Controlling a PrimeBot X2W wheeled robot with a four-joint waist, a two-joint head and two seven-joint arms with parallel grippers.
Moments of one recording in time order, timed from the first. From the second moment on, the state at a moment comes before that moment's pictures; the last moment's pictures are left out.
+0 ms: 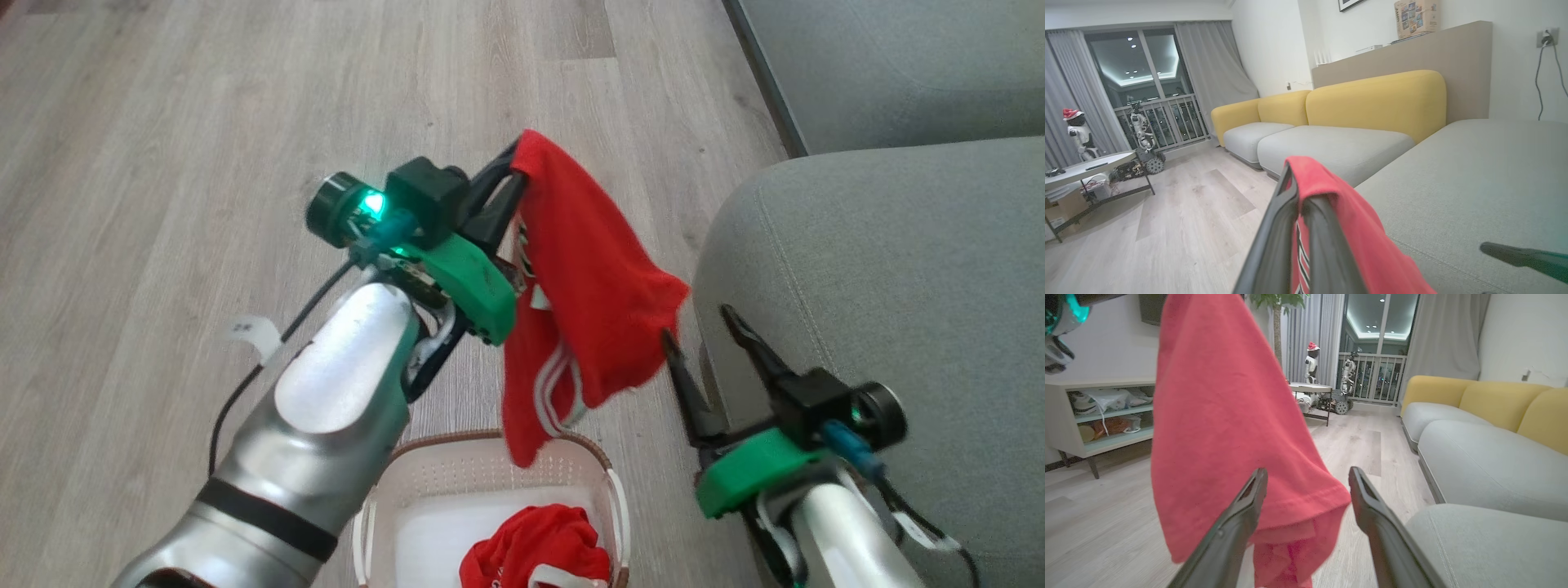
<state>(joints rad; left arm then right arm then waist) -0.73 0.03 -0.63 0.61 -0.32 -0.11 -0.22 -0.13 -0.04 0.21 0.27 0.06 0.12 -0.25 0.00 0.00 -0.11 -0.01</state>
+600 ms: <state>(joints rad) -0.73 0.04 -0.82 0.49 -0.44 -0.05 -0.21 -0.35 -0.07 0.43 0.52 0.06 0.12 -0.25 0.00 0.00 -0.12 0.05</state>
